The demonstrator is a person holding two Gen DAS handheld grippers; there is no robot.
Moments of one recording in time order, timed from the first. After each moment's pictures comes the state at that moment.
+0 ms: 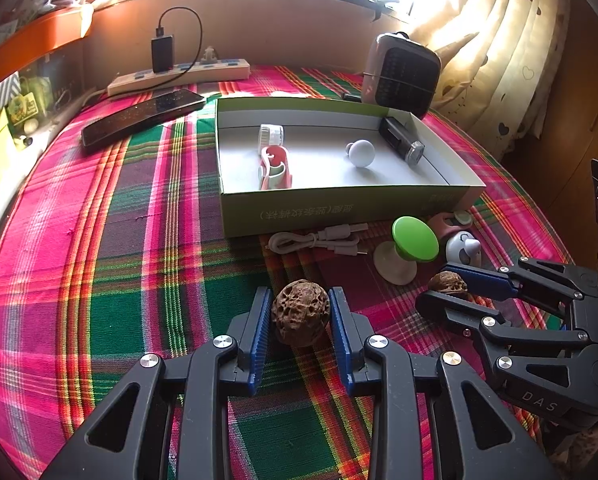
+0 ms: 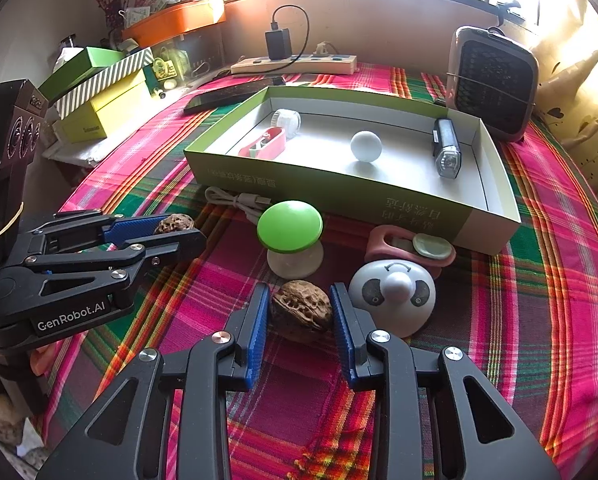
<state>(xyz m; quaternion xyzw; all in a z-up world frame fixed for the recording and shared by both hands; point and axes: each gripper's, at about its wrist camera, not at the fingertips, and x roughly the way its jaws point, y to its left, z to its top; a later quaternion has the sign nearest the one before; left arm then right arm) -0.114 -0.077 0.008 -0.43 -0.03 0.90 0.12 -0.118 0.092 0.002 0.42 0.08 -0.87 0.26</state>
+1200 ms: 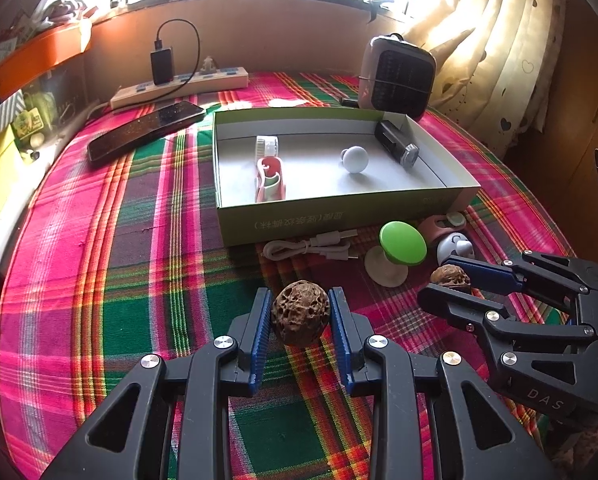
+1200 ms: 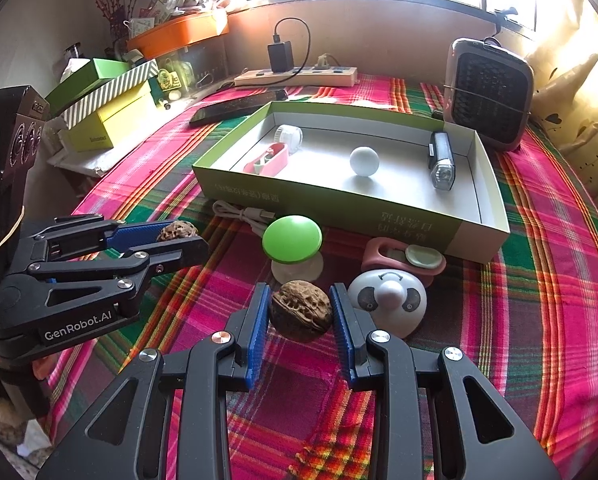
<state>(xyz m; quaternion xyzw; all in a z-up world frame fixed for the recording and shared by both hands) -0.108 -0.069 0.021 -0.42 -0.01 0.90 0.11 -0.113 0.097 0.018 0.41 0.07 -0.87 0.27</state>
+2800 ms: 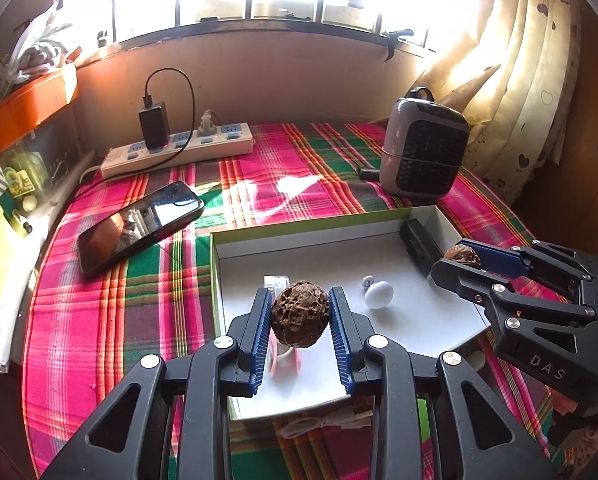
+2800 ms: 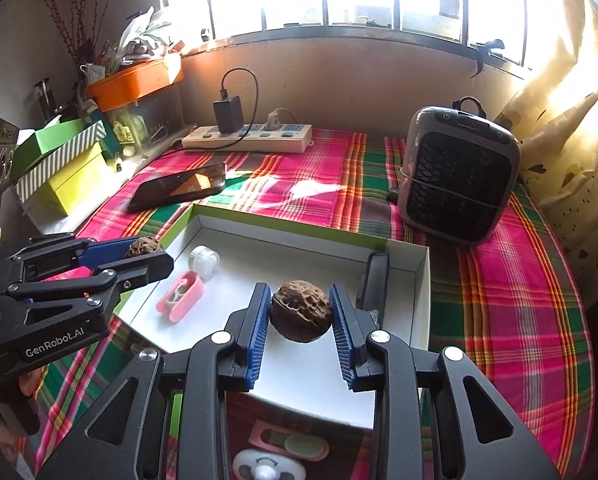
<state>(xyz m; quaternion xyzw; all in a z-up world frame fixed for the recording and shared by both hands) -0.208 -0.060 0.067 -0.39 -0.01 0.92 0.08 -0.229 0.109 0.061 0.37 0.07 -0.90 0.23</state>
